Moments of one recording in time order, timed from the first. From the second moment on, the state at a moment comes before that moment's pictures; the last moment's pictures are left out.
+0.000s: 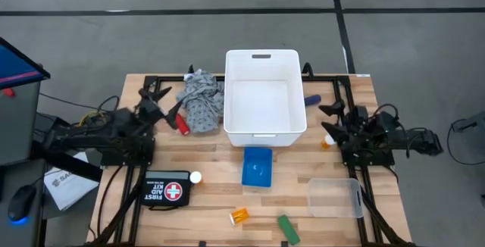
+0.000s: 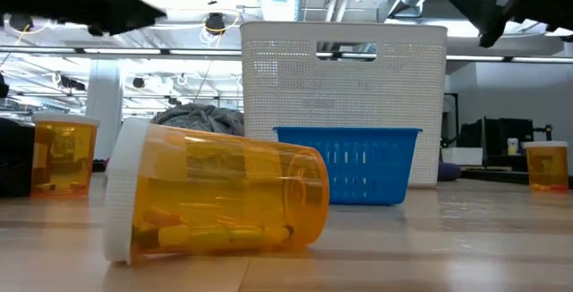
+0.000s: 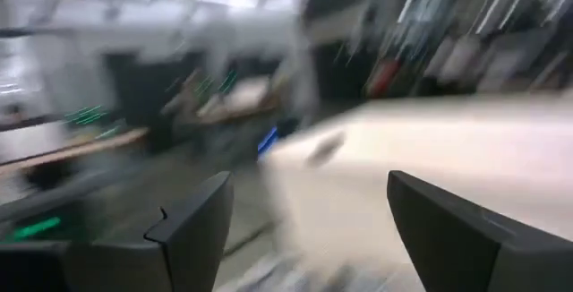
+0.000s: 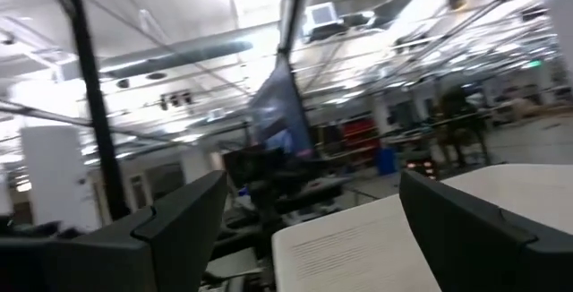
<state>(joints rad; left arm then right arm) 0.08 0.31 0.25 0.20 -0.75 0.31 -0.01 0.01 0.09 0.35 0.15 0.22</state>
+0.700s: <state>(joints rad) 0.60 1.37 0.89 -0.47 -0.56 0.16 0.20 0.01 0.09 0.38 0.05 0.21</state>
